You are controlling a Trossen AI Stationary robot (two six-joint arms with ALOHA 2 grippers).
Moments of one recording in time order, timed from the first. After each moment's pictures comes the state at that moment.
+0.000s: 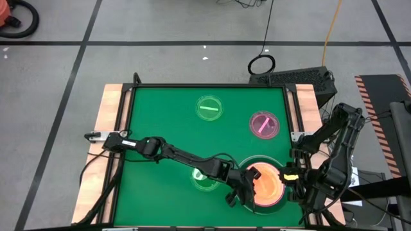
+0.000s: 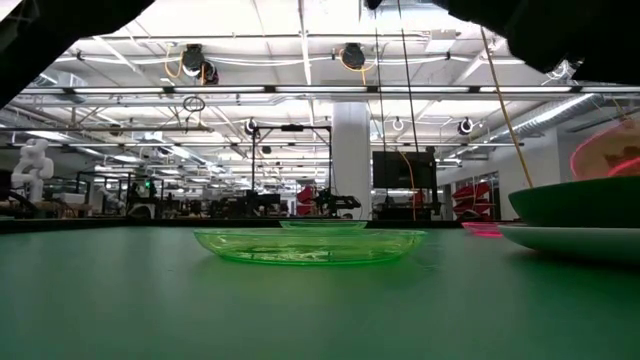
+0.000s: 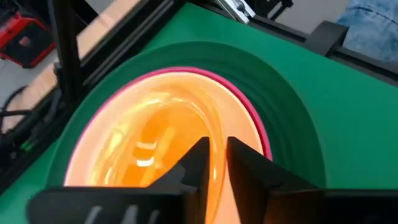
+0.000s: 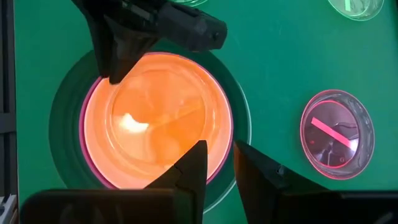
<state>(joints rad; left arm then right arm) -0.30 2.58 2.35 -0.41 0.13 0.59 1.04 1.37 1.35 -1.55 0.50 1.11</state>
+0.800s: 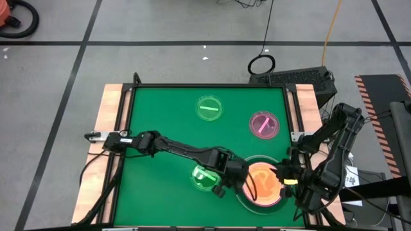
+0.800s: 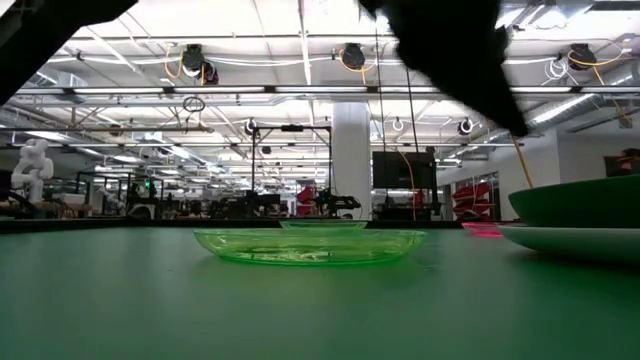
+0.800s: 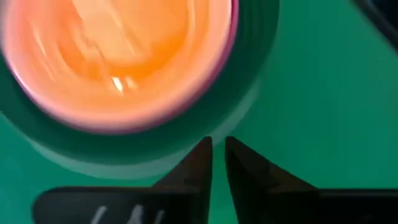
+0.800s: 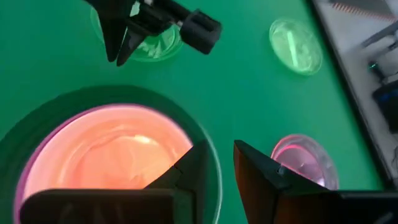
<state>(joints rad) -0.26 2.47 2.36 -0.94 0.16 0.35 1.04 1.37 1.25 -1.49 0.75 1.11</state>
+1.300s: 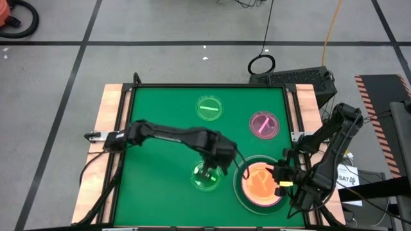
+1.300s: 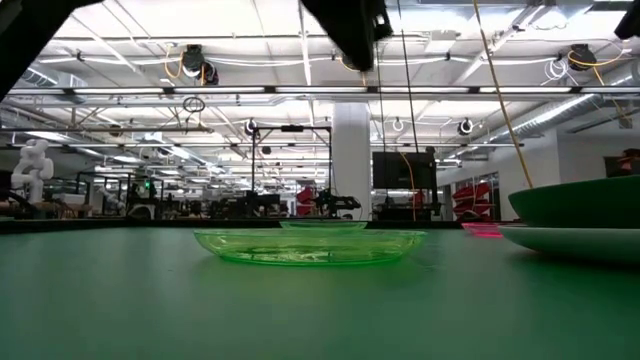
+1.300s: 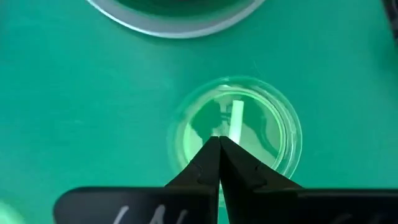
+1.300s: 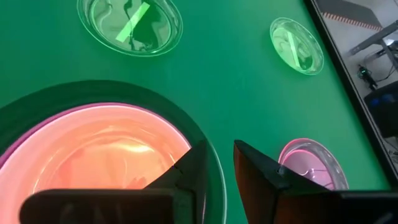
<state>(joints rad) -0.18 2.26 2.33 -1.33 0.12 0.23 1.03 1.37 1.08 -1.34 0.81 1.11</state>
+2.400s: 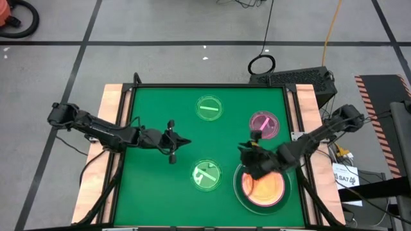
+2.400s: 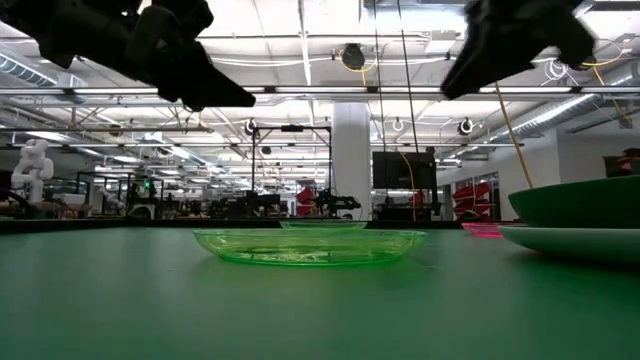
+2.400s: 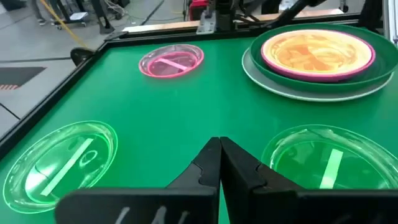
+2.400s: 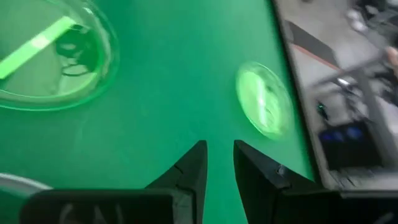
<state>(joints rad) -0.17 1.22 0.48 0.39 -0.26 0.02 0.48 1.37 0.94 -0.67 0.81 0.18</state>
